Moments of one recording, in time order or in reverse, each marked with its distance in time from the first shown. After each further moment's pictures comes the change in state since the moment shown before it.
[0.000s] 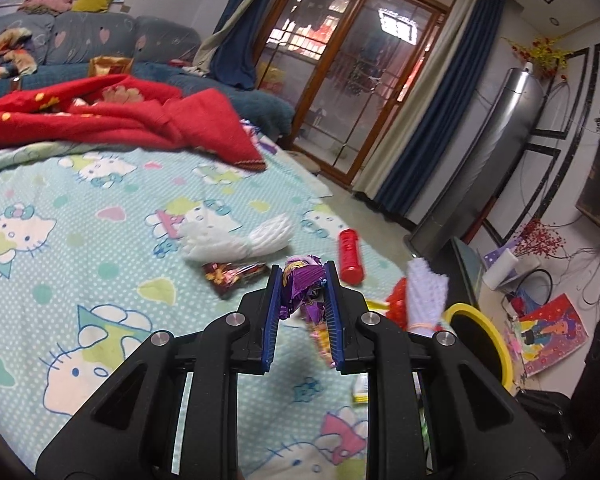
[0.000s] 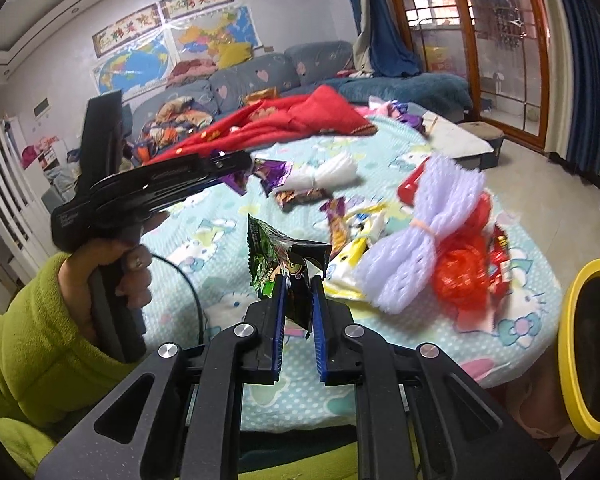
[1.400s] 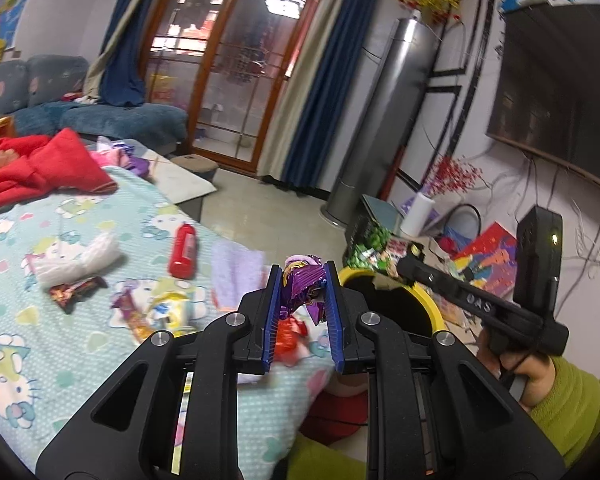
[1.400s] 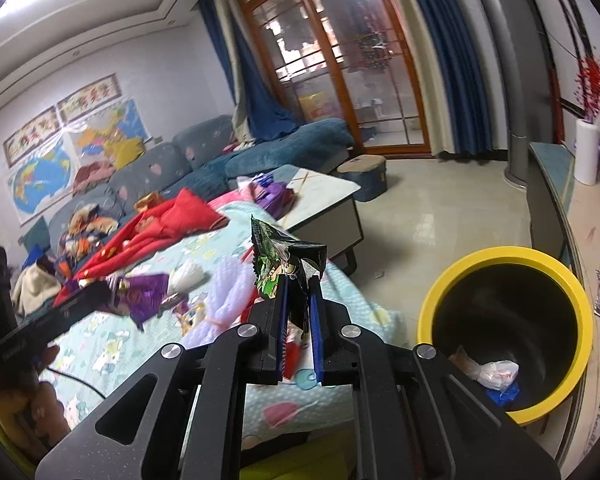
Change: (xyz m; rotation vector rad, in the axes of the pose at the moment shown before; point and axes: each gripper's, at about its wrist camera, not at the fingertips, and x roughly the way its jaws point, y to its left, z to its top) left arm 0.001 -0.148 -0.026 0.276 0.061 -0.280; right arm -0.089 -0.124 0.005 0.299 -0.266 -0.316
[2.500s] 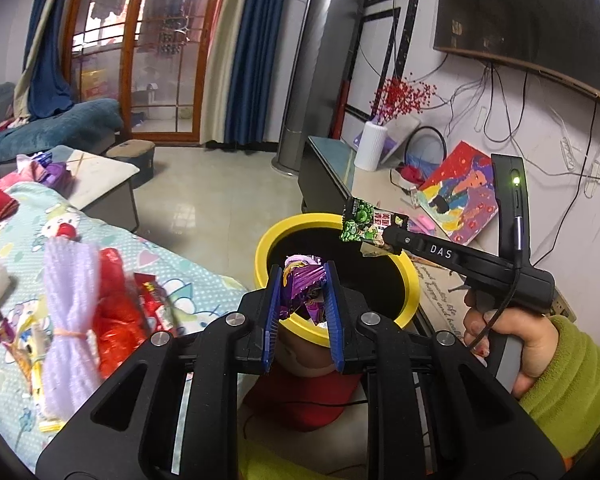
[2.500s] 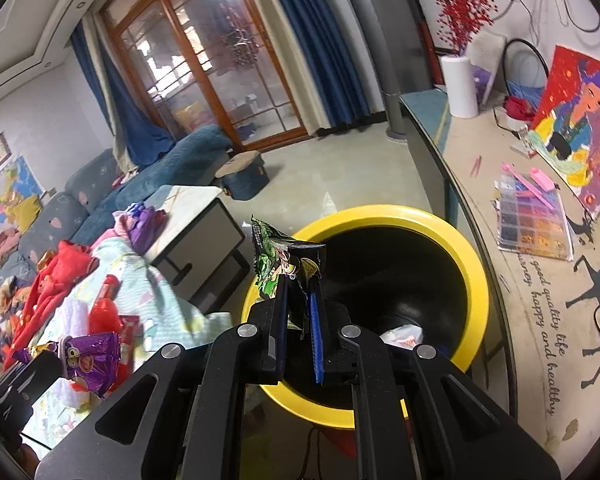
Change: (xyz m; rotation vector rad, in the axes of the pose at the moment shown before) left arm 0.115 -0.095 -0.027 0.208 0.181 -0.117; right arm -0.008 -0.148 -0.029 0.288 0.020 -0.346
